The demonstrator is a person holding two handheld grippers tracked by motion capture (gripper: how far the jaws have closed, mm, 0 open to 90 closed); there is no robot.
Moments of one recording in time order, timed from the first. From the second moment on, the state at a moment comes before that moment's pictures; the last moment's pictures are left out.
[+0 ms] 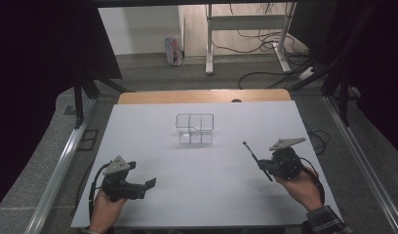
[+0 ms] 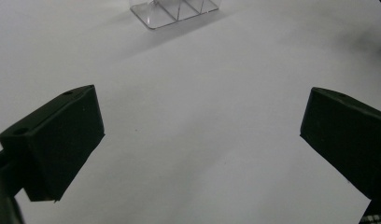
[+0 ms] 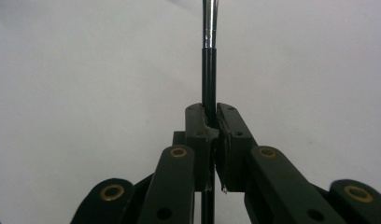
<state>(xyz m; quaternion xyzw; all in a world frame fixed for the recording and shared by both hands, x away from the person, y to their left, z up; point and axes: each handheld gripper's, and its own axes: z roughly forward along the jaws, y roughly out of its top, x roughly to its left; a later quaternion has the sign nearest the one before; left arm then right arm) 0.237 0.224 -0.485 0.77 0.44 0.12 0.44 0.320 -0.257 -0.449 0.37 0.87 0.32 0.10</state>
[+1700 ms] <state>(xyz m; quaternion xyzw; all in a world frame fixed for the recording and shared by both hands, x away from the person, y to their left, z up) 0.306 0.122 -0.472 0.74 0.34 -0.04 0.58 0.304 -0.198 -0.437 0.32 0.83 0.45 0.07</state>
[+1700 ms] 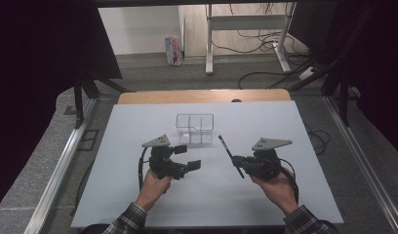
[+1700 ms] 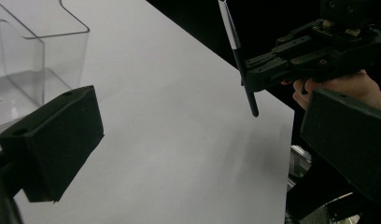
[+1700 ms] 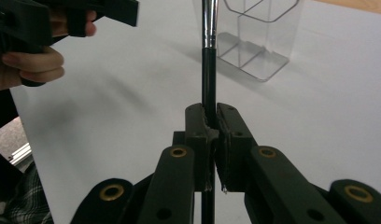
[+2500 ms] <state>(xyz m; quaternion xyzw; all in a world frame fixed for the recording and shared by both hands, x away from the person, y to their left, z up) 0.312 0.098 -0.478 0.72 0.33 -0.10 0.60 0.292 -0.157 -0.447 0.30 0.83 0.47 0.04</state>
